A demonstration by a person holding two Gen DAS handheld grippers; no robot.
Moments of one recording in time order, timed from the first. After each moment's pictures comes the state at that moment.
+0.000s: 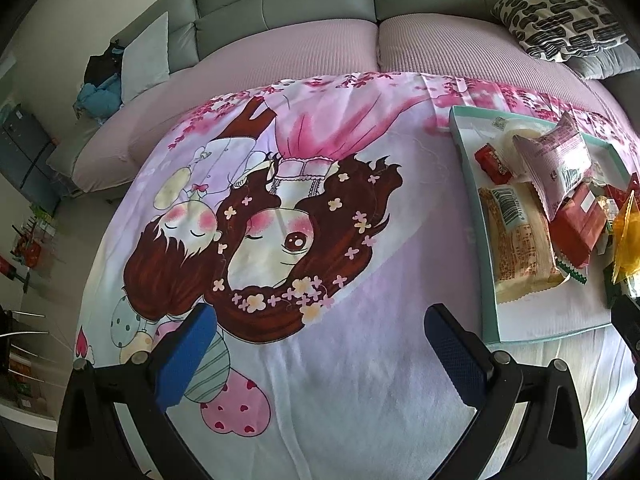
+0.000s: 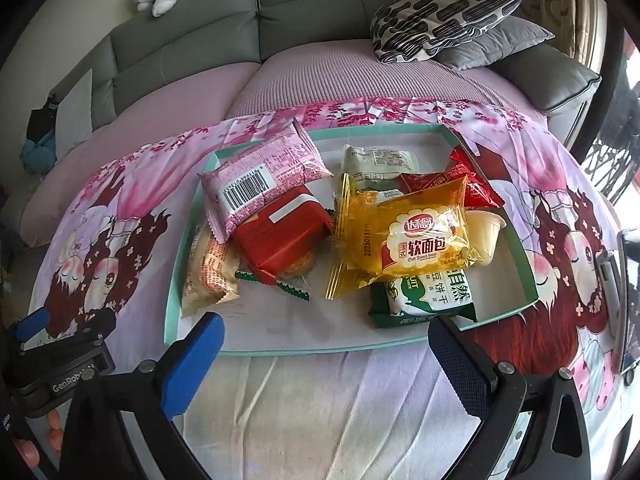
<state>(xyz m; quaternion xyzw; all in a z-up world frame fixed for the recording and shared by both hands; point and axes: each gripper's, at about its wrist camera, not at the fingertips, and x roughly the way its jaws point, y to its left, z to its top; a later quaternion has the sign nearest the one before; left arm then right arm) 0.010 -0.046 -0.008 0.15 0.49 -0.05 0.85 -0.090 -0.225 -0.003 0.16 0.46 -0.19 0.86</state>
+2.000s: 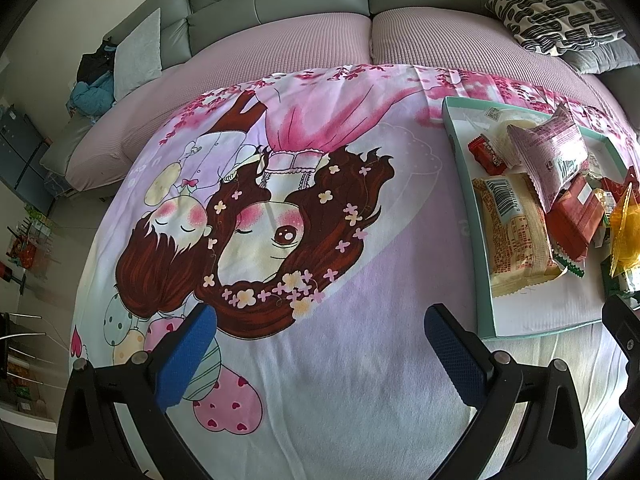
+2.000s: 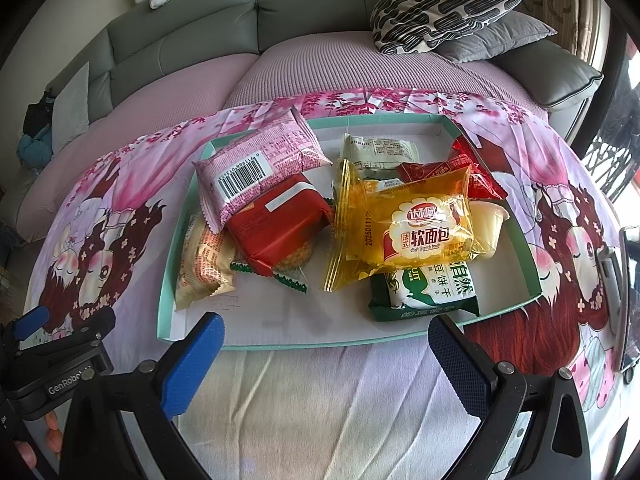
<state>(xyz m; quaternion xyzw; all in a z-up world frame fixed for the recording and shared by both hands) 0.010 -0.049 -0.013 0.15 0.50 -0.06 0.85 -0.088 -0.225 -0.010 0.15 0.47 -0.19 0.85</state>
